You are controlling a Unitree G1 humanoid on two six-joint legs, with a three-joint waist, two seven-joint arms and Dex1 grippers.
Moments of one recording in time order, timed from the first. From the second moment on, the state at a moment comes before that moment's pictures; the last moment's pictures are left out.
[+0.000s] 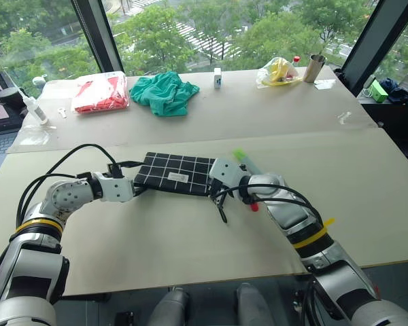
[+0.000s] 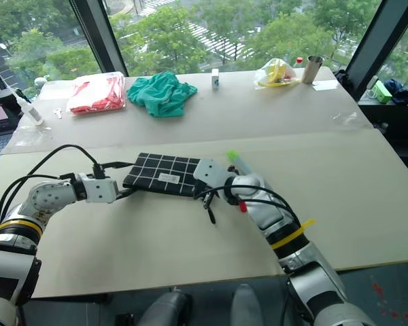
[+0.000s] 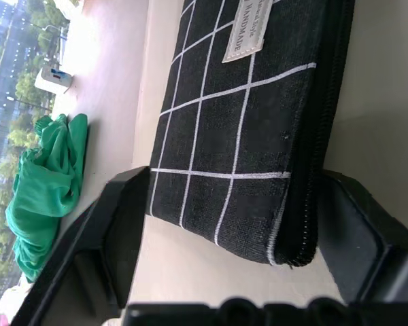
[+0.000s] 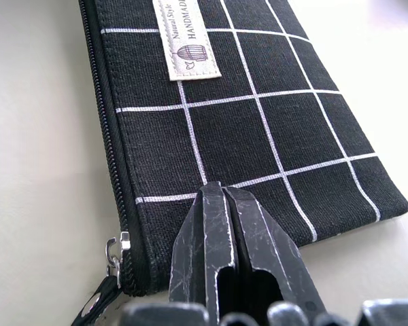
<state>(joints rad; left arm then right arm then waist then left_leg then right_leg) -0.73 0.77 -0.21 1.10 0.31 -1.07 -0.66 -0.66 -0.34 0.41 0.11 -0.13 0.46 0.75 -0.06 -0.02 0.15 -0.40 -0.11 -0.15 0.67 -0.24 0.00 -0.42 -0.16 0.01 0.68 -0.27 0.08</state>
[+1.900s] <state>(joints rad) -0.23 0.70 0.02 -0.28 -0.28 0.70 -0.64 -0.63 -0.38 0.26 -0.05 0.15 0.81 0.52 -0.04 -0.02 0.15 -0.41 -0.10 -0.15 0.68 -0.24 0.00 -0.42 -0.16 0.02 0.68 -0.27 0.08</state>
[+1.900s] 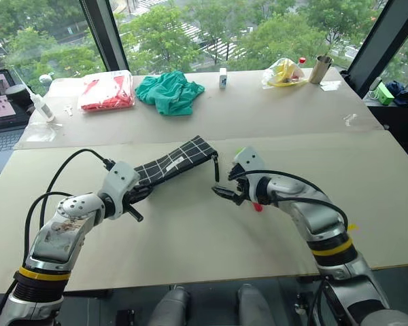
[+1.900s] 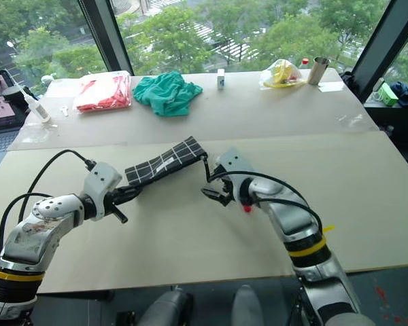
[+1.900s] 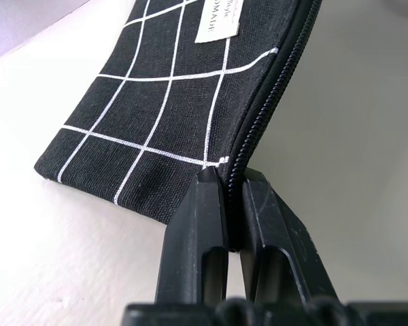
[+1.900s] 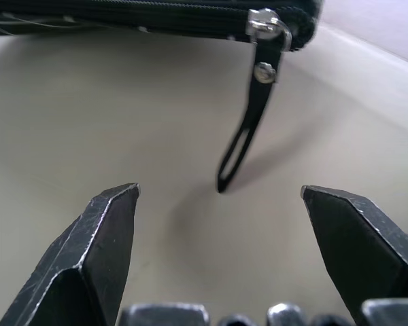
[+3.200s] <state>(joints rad) -0.23 0.63 0.02 -0.28 -0.27 0.68 -0.61 -0.70 -0.21 0.26 0.13 0.07 0.69 0.51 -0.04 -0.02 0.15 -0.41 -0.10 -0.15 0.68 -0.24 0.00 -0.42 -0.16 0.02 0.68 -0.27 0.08</state>
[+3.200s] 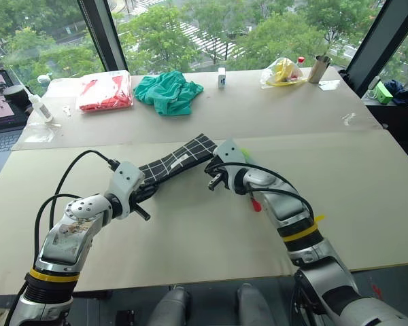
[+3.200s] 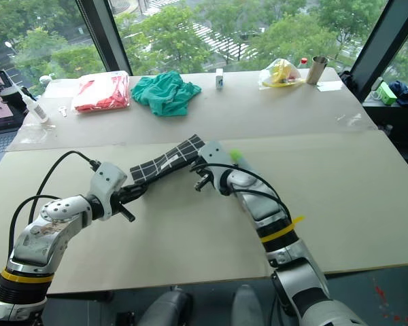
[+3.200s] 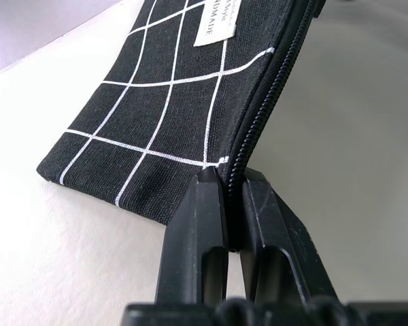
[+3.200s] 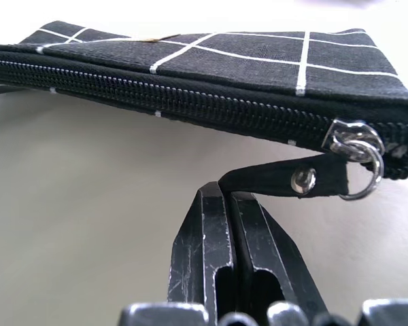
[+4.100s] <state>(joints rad) -0.26 0.62 0.01 -0.25 -0.25 0.68 -0.61 -0.85 -0.03 0.43 0.22 0.10 0.72 0.76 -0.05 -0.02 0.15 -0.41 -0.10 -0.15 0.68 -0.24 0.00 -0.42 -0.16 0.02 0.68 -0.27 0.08</state>
